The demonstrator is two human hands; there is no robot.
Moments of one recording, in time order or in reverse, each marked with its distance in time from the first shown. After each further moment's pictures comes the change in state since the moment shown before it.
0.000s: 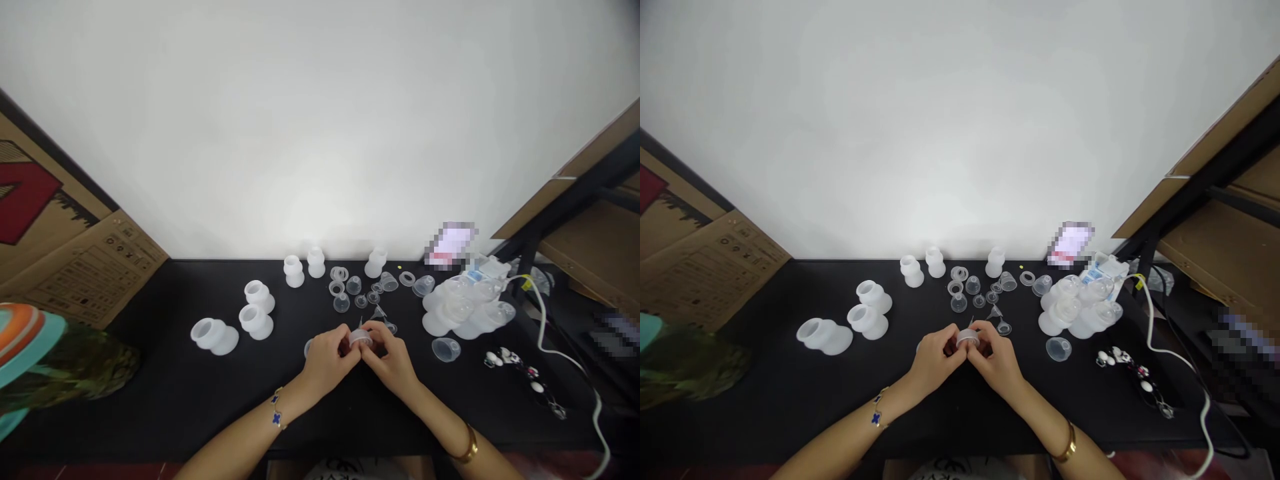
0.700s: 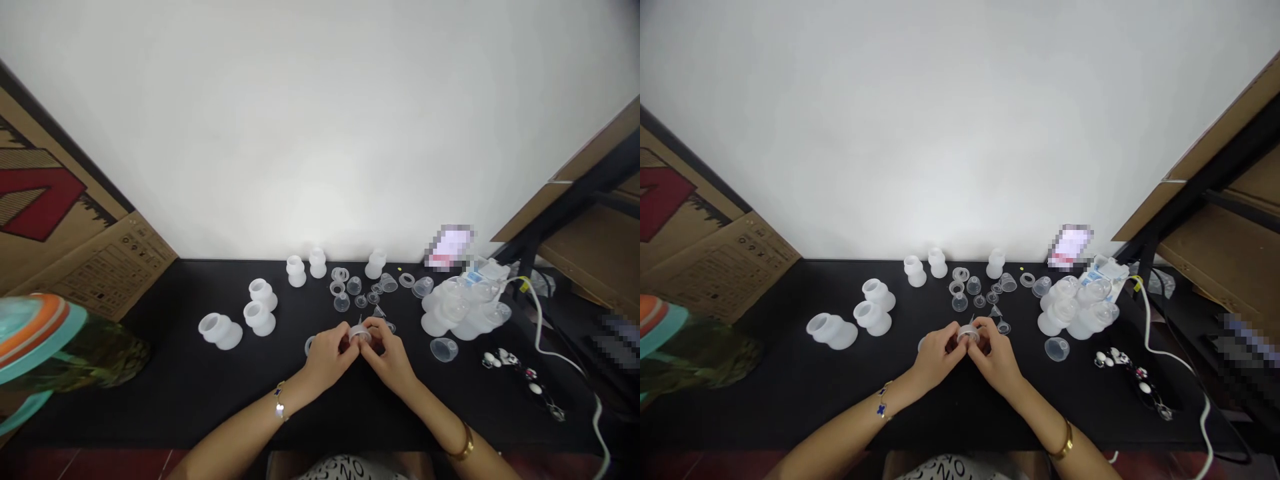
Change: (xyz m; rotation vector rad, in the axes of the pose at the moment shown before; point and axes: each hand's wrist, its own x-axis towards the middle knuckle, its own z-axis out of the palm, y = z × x) left_hand -0.001 -0.004 0.005 0.036 0.029 0.037; right_hand 0.001 -0.002 -0.002 0.013 -0.029 -0.011
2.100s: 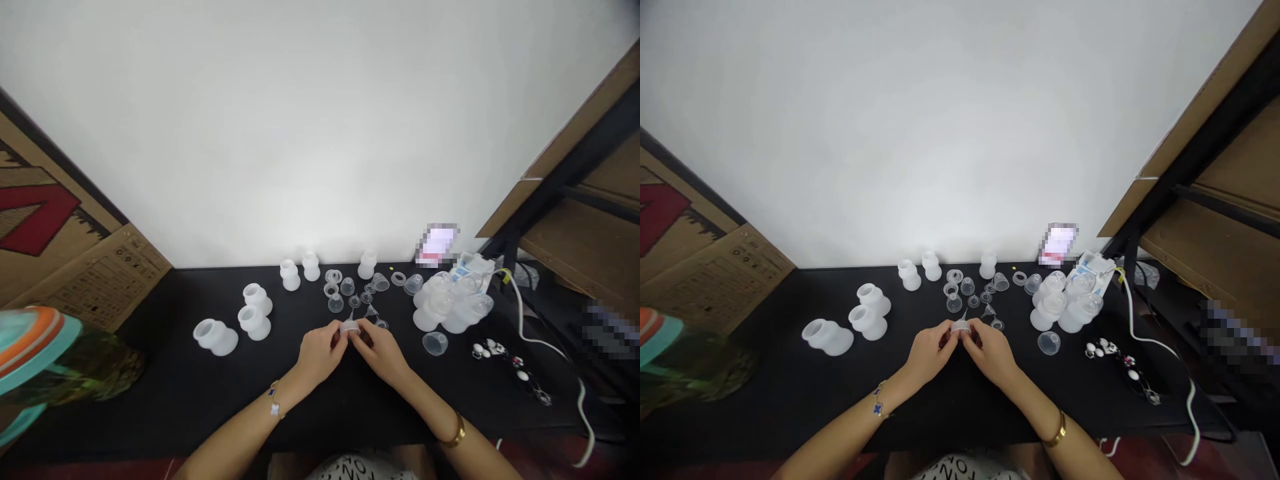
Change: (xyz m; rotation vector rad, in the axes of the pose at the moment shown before) left_hand 0.003 -0.007 -0.002 0.218 0.007 0.082; right_hand 0.006 0.000 -0.007 -0.309 -0.057 -0.018
